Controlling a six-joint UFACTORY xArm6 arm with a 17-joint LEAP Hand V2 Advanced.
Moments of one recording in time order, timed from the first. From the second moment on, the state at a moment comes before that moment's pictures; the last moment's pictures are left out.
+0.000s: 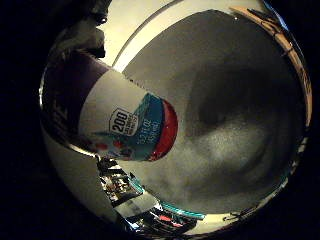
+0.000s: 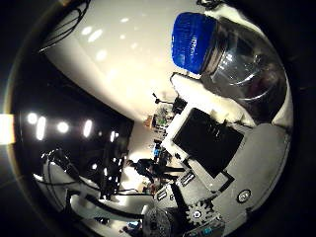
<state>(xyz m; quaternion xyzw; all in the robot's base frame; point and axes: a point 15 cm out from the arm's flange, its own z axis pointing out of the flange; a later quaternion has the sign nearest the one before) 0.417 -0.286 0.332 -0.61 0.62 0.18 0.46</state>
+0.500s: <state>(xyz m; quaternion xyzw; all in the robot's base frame) 0.455 -0.149 0.407 -0.73 0.59 0.14 0.32</state>
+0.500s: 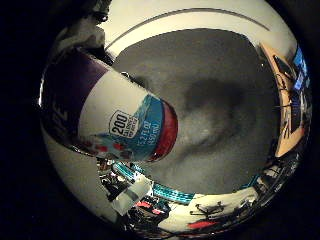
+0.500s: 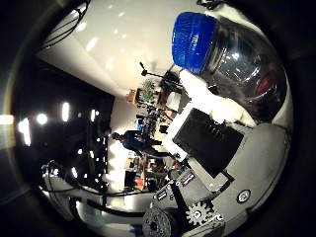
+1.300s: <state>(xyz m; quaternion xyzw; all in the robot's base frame) 0.503 -0.015 0.401 -0.84 0.54 -0.07 -0.08</state>
